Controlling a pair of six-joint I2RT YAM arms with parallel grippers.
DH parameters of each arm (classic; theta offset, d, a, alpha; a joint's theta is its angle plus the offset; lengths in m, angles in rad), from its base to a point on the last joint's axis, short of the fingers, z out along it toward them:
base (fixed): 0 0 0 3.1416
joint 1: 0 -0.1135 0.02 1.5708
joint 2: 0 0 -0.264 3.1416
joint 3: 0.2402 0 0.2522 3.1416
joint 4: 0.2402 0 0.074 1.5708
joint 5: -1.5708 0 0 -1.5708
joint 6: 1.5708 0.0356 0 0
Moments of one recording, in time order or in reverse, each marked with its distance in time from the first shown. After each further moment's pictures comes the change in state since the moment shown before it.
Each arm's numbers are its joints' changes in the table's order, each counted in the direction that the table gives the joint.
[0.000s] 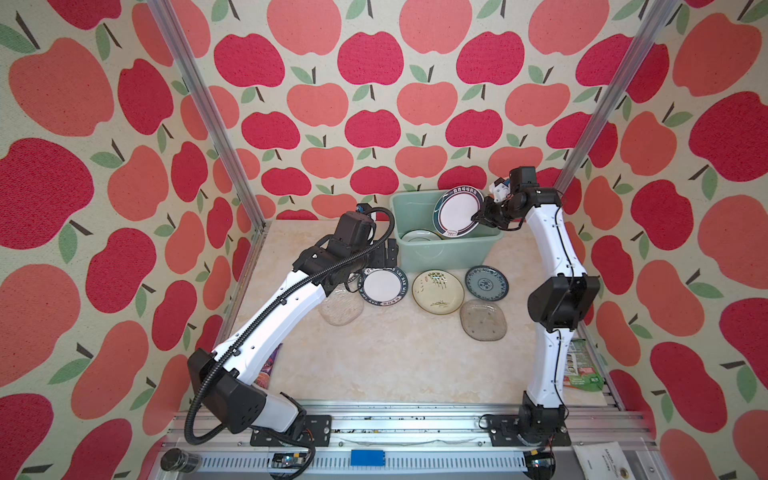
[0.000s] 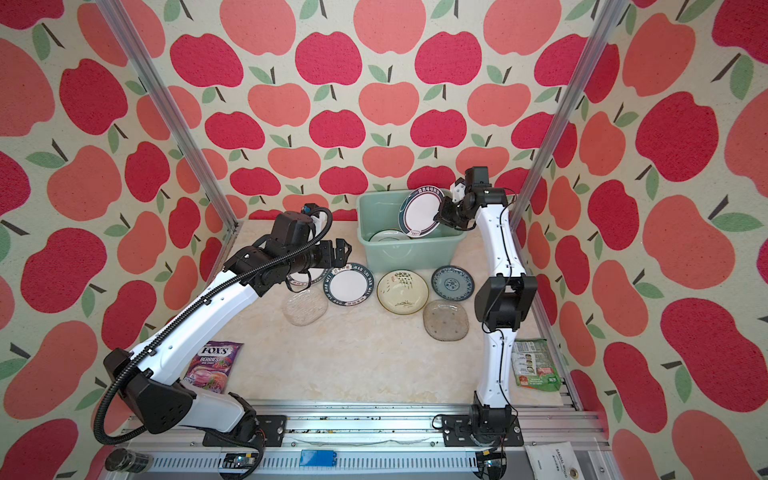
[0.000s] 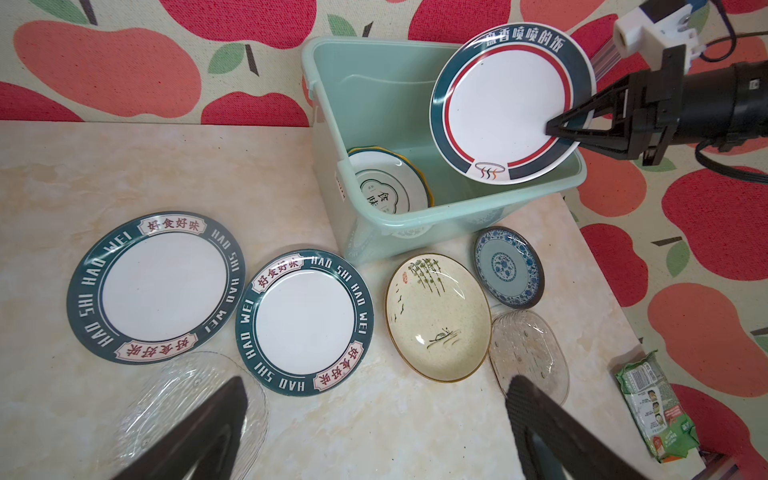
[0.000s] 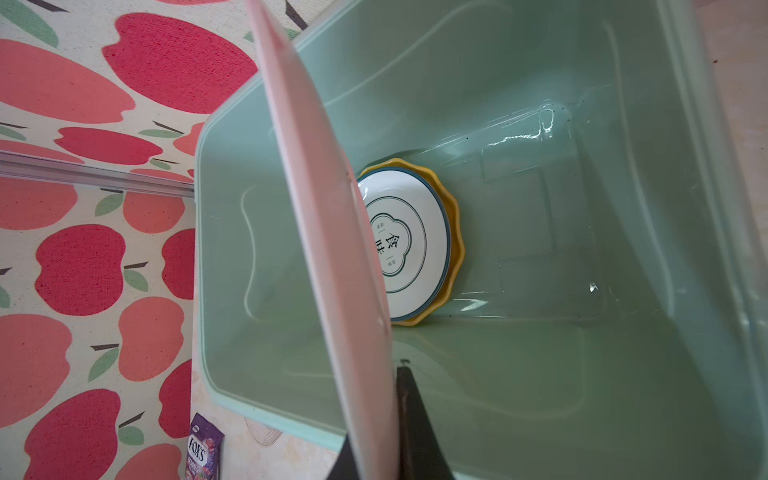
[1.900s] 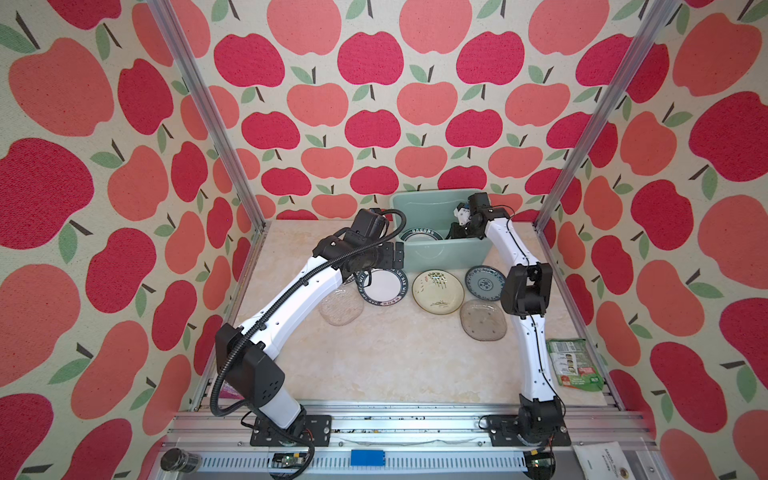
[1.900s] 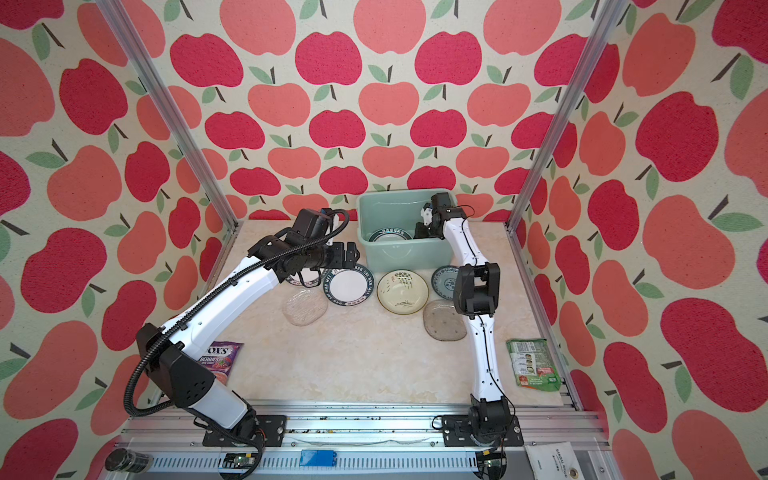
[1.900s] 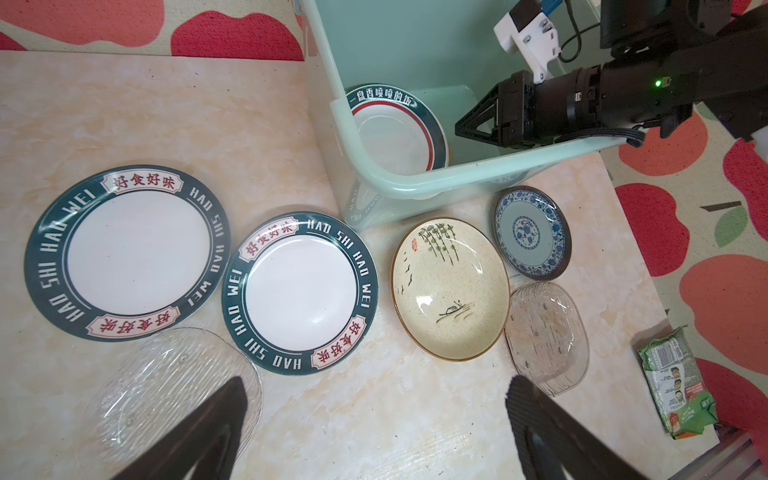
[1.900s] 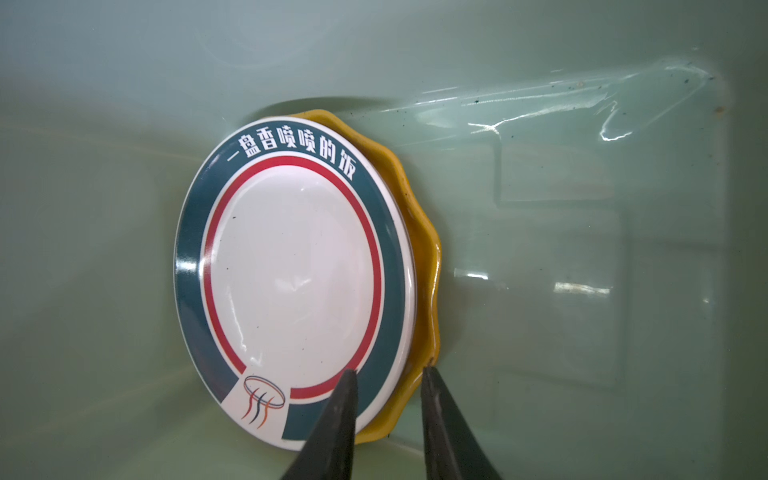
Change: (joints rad) left arm 0.001 0.150 0.094 0.098 -0.038 -0.011; right arm -0.117 0.307 0.043 -0.145 -0.146 -0.184
